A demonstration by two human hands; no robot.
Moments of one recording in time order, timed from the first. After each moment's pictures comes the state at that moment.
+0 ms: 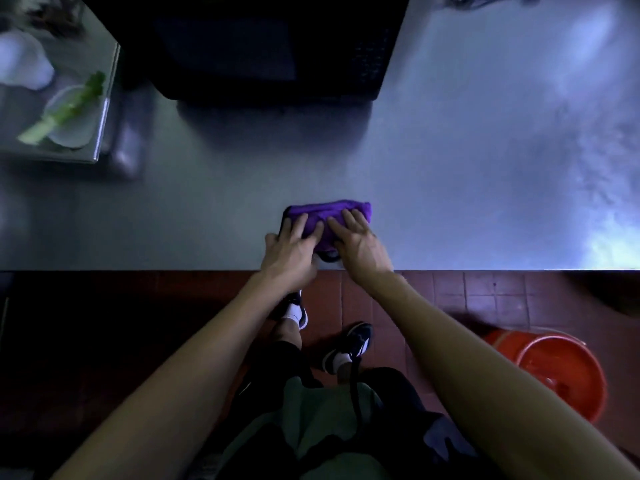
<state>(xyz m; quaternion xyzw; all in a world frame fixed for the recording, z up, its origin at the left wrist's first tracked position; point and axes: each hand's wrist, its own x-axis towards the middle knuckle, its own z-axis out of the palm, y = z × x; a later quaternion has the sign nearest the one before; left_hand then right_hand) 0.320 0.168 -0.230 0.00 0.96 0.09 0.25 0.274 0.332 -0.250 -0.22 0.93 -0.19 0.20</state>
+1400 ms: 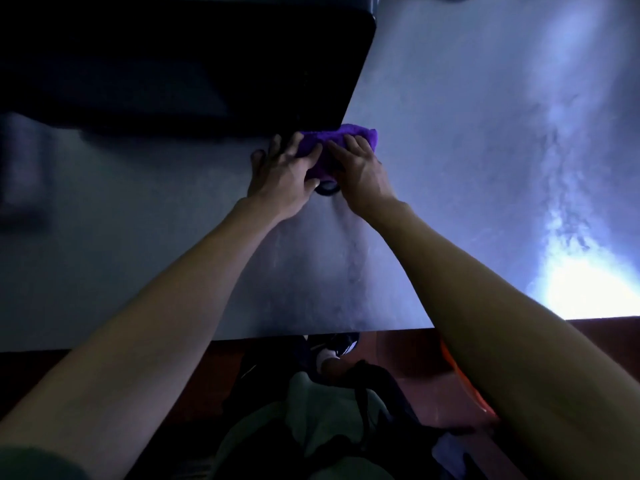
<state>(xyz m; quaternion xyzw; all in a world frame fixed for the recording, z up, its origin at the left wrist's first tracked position) 0.069 0.185 -0.244 0.02 0.98 0.12 0.16 0.032 0.354 -0.252 -0.21 0.95 -0.18 0.15</state>
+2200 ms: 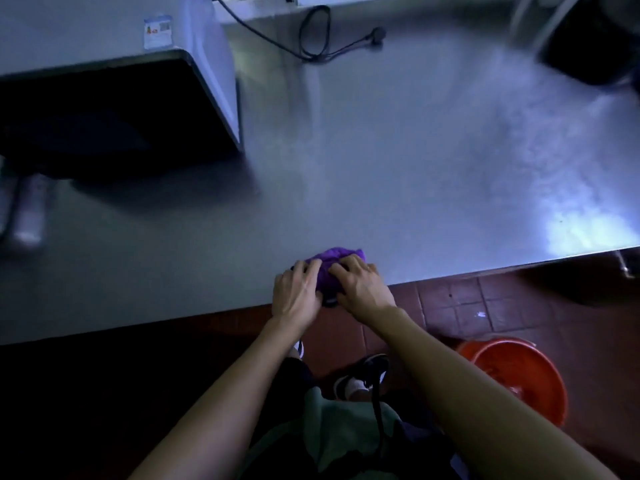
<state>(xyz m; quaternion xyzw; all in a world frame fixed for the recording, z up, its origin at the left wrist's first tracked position) 0.280 0.434 -0.228 0.00 0.98 0.11 0.16 0.253 0.595 -0.232 -0.23 0.94 -0.16 0.20</state>
